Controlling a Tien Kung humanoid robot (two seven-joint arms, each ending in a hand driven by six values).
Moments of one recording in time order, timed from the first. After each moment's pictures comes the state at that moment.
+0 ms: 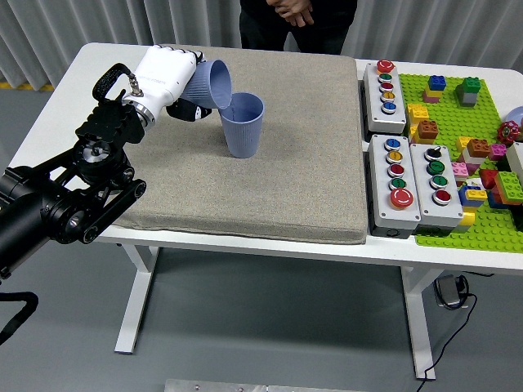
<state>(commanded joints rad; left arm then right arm) -0.81 0.27 -0.81 -0.99 2.27 0.15 0.23 0.18 -0.10 1.83 0.19 -1.69 -0.06 -0.21</state>
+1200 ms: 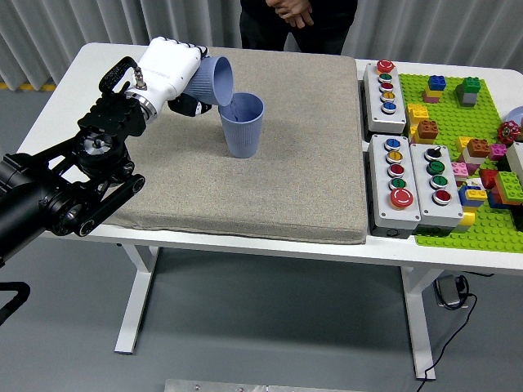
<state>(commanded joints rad) -0.87 0.30 -0.73 -0.98 2.27 0.15 0.24 0.18 -0.10 1.82 0.19 -1.68 -0.07 -0.22</state>
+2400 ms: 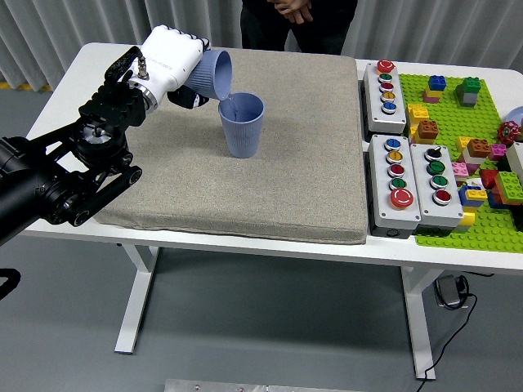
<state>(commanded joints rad) -0.94 0.33 -0.63 -0.98 2.27 0.13 0.26 0.18 -0.11 1.82 0.19 -1.68 -0.07 -0.22</state>
